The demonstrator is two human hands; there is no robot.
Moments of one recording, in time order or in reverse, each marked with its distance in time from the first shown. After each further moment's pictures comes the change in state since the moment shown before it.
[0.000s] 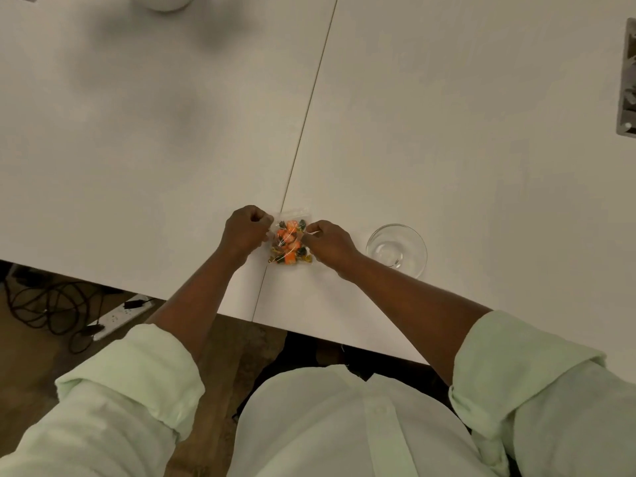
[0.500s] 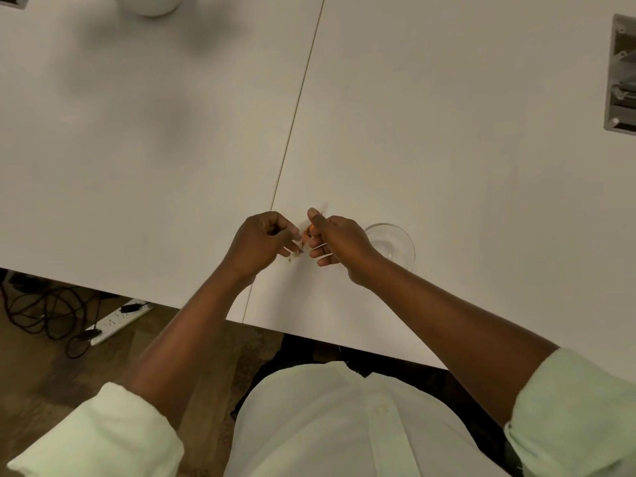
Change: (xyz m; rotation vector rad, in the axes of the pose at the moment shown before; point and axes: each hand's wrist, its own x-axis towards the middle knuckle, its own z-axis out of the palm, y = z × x) left_hand -0.067 0.043 0.017 -0.105 -0.182 0.208; right_hand -0.035 -0.009 -0.043 0.273 0.005 0.007
